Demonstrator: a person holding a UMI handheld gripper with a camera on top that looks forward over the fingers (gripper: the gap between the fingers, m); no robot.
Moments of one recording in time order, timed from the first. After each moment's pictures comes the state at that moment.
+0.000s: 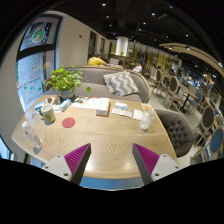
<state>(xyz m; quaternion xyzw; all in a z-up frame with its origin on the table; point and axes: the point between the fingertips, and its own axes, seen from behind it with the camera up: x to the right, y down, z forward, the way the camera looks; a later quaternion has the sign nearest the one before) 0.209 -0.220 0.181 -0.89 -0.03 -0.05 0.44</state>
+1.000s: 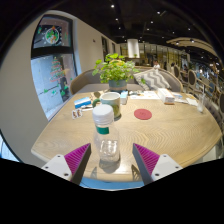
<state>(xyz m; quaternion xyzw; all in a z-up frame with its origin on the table) -0.171 -0.202 0.052 -0.88 -0.02 0.06 0.47</state>
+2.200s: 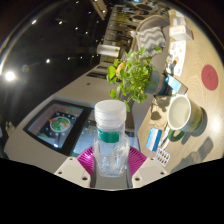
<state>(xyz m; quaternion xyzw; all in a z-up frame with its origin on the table) -0.331 0.005 0.229 -0.67 0.28 0.55 0.41</state>
